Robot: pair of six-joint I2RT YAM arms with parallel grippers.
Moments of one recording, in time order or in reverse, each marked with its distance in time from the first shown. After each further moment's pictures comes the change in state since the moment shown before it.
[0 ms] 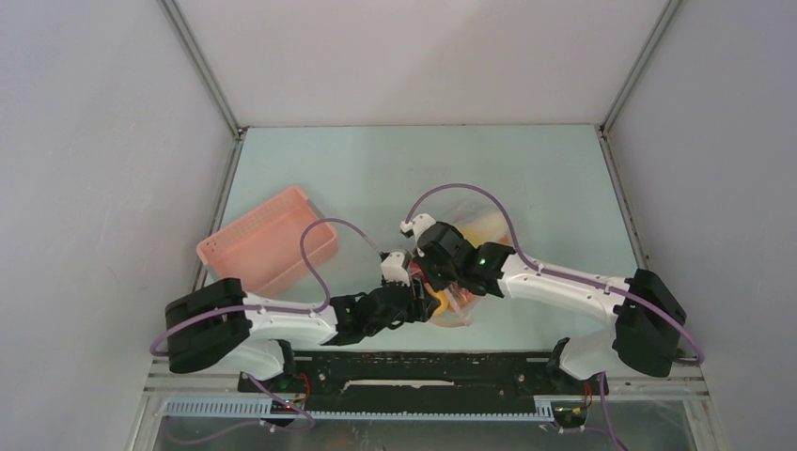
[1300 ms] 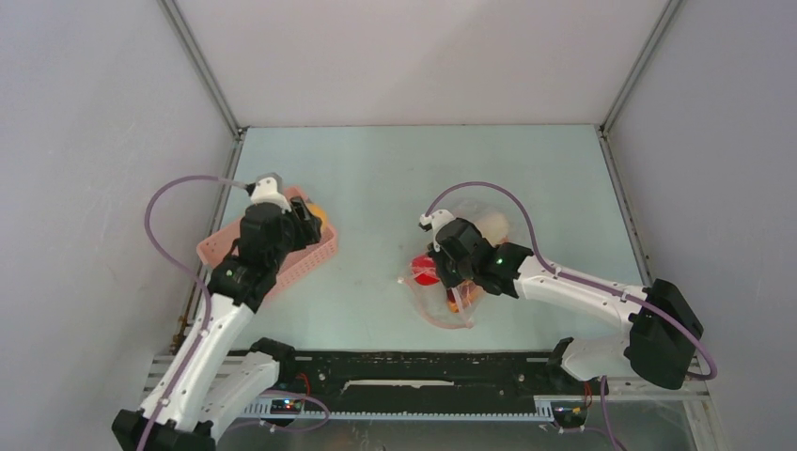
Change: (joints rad) left arm 0.876 -0.623 0.303 -0.808 0.163 0.481; right arm -0.080 -0.097 -0.086 0.032 -0.047 0.037
